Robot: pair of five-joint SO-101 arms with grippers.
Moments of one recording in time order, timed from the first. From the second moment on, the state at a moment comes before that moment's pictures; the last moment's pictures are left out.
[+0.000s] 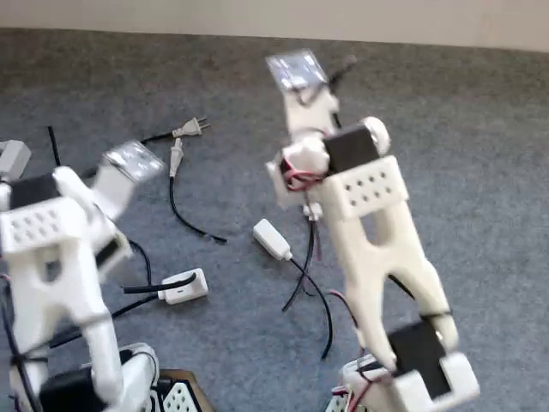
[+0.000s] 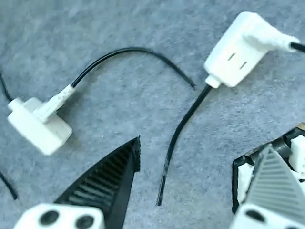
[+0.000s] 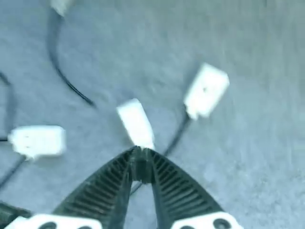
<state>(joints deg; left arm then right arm) -23.9 -26.1 27.7 93.4 -54.4 -25.8 -8.5 -8.7 92.8 -3.1</state>
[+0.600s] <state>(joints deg) -9.8 -30.7 53.1 72.7 -61.6 -15.8 -65.0 76.7 53.7 4.2</state>
